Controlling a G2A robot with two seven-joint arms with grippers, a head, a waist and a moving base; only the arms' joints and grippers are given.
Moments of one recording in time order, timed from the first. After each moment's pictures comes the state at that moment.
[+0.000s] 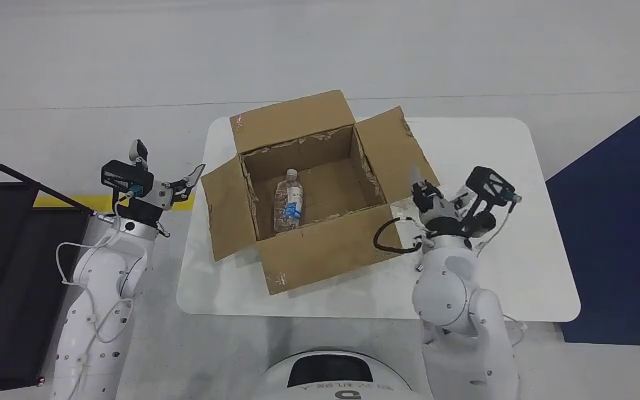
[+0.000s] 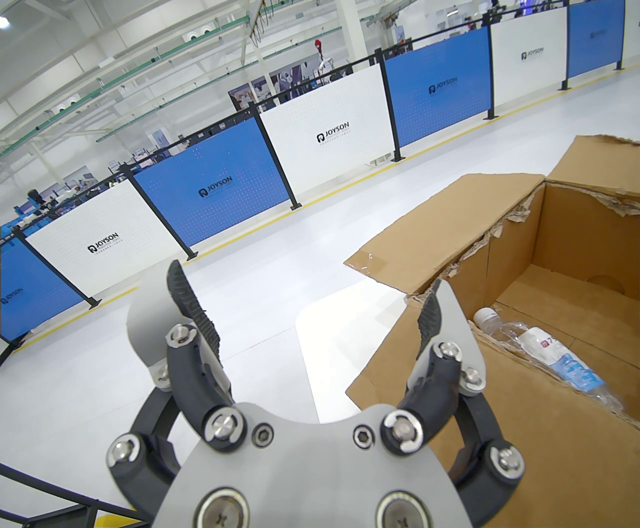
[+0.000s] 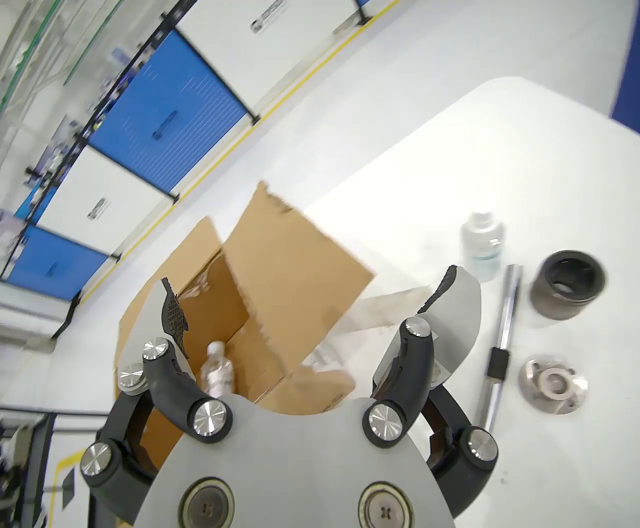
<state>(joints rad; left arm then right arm) 1.61 -1.15 -1.67 -1.72 1.47 -0.27 0.26 -1.79 -1.59 1.31 -2.27 -1.23 0.52 0.39</state>
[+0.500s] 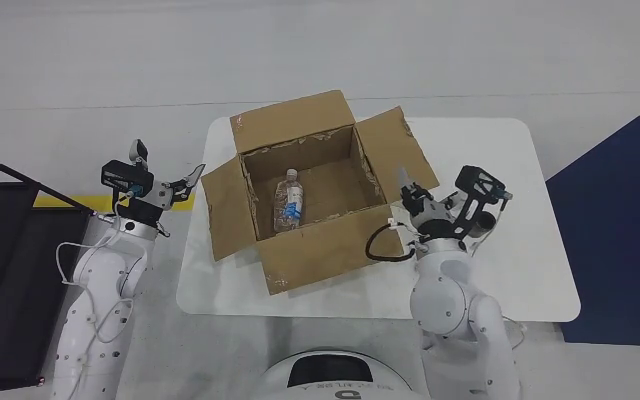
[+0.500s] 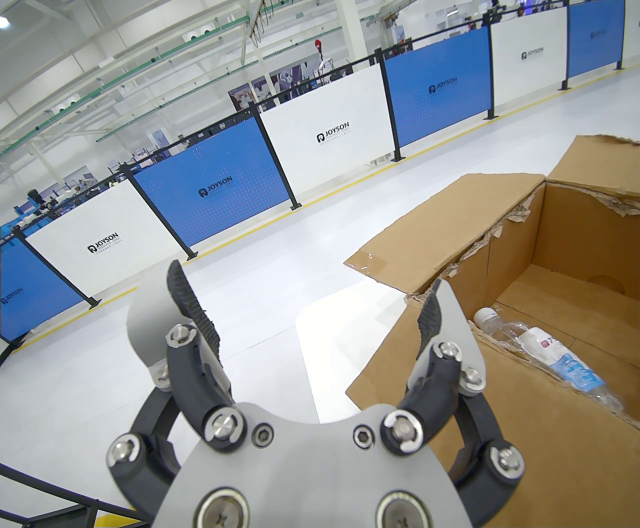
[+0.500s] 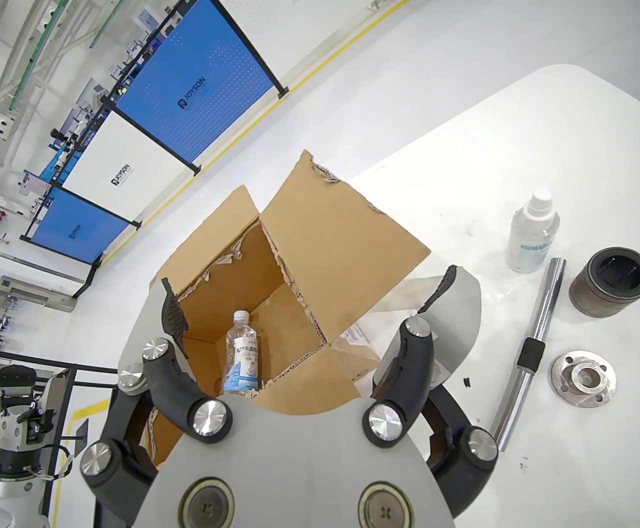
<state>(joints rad) 1.61 -1.15 -1.67 -1.72 1.47 -0.27 0.26 -1.79 -1.59 1.28 -2.28 -1.23 0.49 0.43</state>
